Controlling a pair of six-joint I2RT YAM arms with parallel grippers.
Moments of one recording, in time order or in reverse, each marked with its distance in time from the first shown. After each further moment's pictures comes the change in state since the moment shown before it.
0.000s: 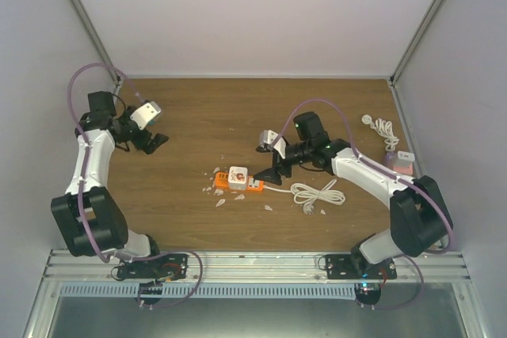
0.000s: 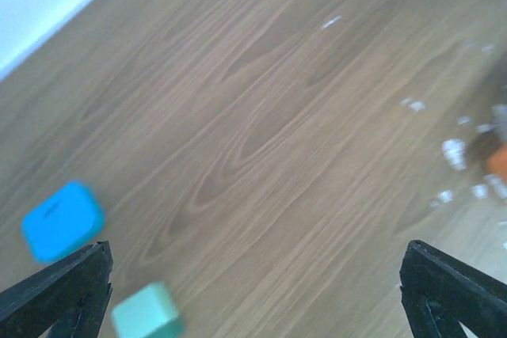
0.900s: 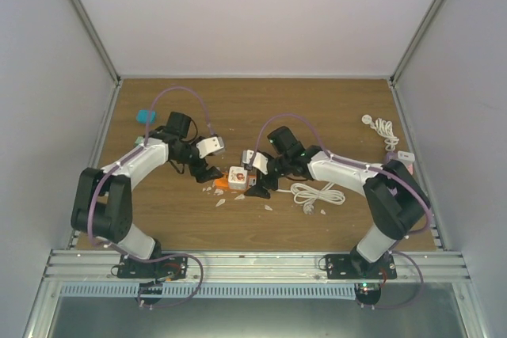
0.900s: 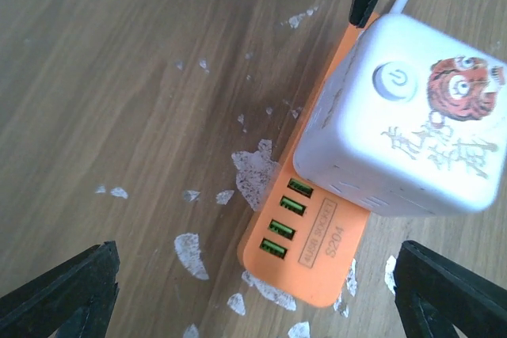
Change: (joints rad) left arm -0.529 0.063 -0.223 0.115 0.050 -0.096; right arm 0.161 0.169 0.008 -0.014 0.197 -0.074
